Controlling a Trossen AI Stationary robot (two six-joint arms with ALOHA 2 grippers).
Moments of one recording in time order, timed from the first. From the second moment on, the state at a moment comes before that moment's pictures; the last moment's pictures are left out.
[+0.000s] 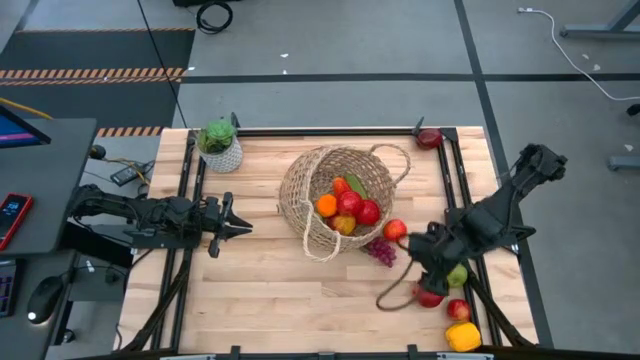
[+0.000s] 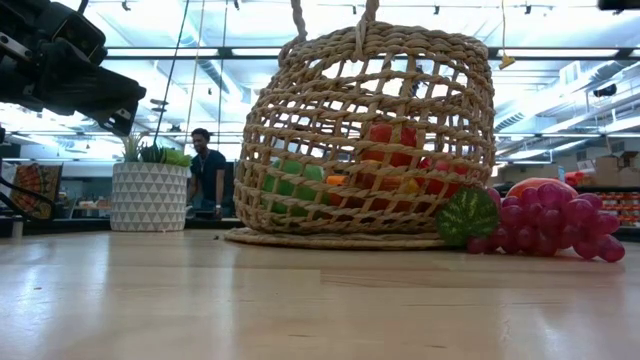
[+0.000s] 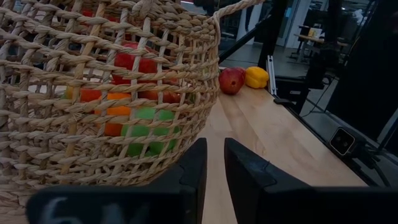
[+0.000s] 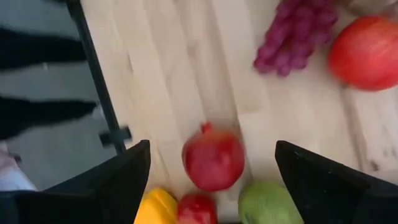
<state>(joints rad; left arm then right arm) -0.19 0.16 0.01 0.08 -0.08 -0.15 0.69 1.28 1.21 -1.17 0.00 1.00</state>
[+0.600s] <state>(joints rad) -0.19 0.16 0.01 0.08 -0.08 -0.15 0.74 1.28 0.89 -0.96 -0.14 0.84</state>
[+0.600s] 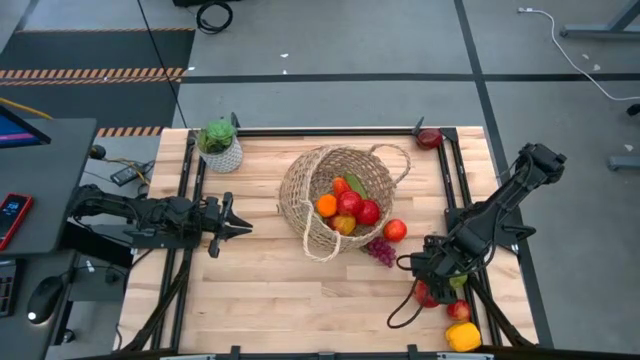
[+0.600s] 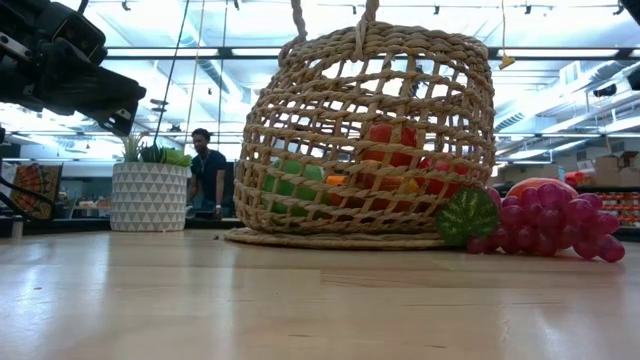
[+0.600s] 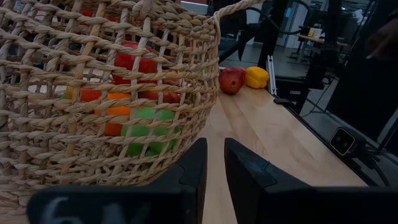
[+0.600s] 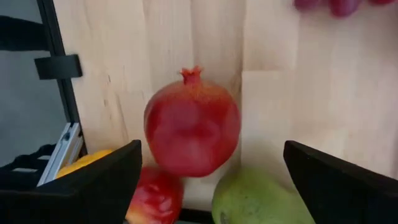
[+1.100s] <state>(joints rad) -0.19 0.16 0.01 0.08 -0.08 -0.15 0.84 1.35 0.89 -0.89 0.00 0.83</state>
